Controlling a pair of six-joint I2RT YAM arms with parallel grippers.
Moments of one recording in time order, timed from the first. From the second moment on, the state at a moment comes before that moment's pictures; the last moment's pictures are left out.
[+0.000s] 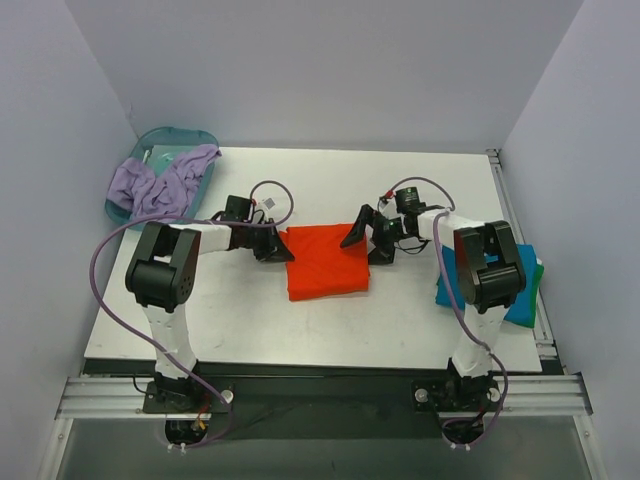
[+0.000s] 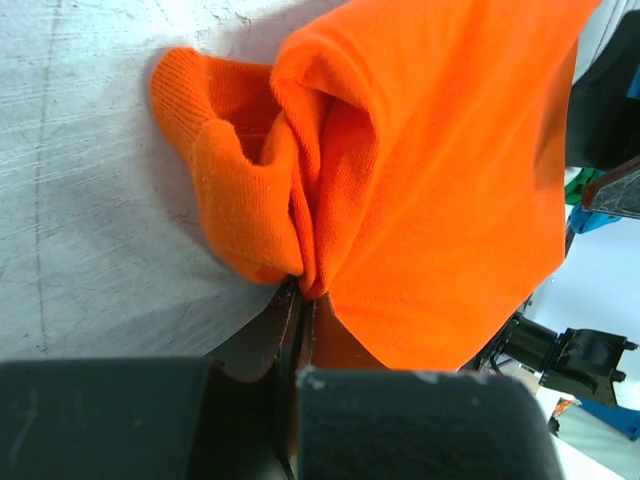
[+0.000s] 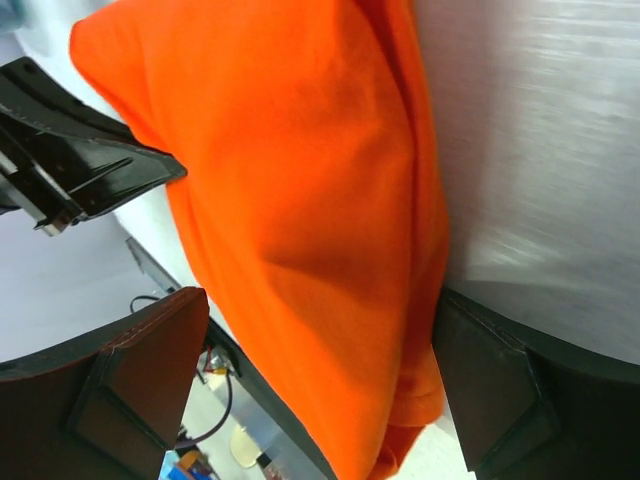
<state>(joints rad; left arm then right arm) -0.27 1.98 1.09 -0.09 0.67 -0.54 0.24 1.94 1.15 -0.31 -0.66 0.59</state>
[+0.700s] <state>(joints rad) -0.26 1.99 1.09 -0.08 0.71 -0.53 0.36 2.06 1.22 -0.30 -0.67 0.61</state>
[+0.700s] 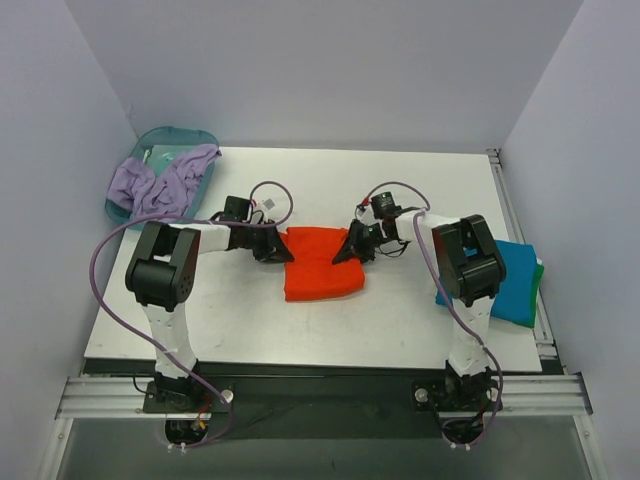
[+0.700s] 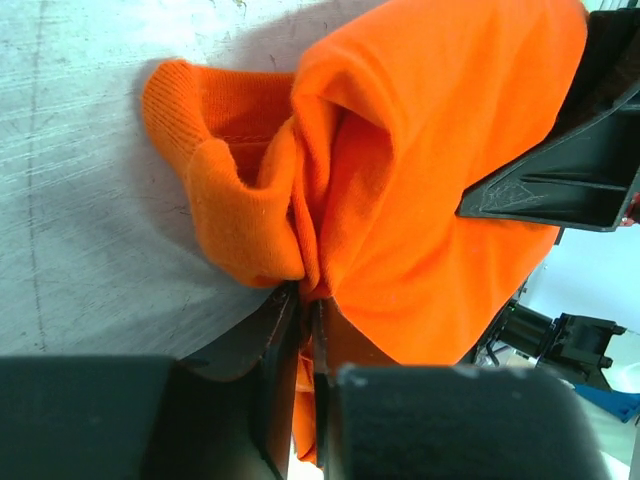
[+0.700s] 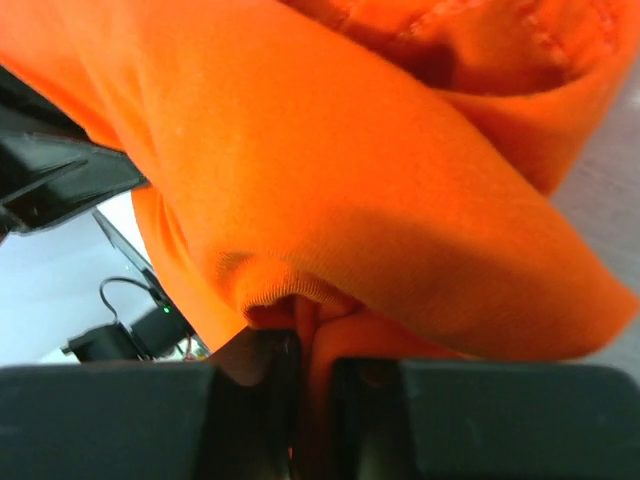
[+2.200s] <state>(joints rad) -0.21 1.67 0.97 -0.25 0.66 -0.45 0.05 1.63 1.52 -1.24 -0.12 0.21</state>
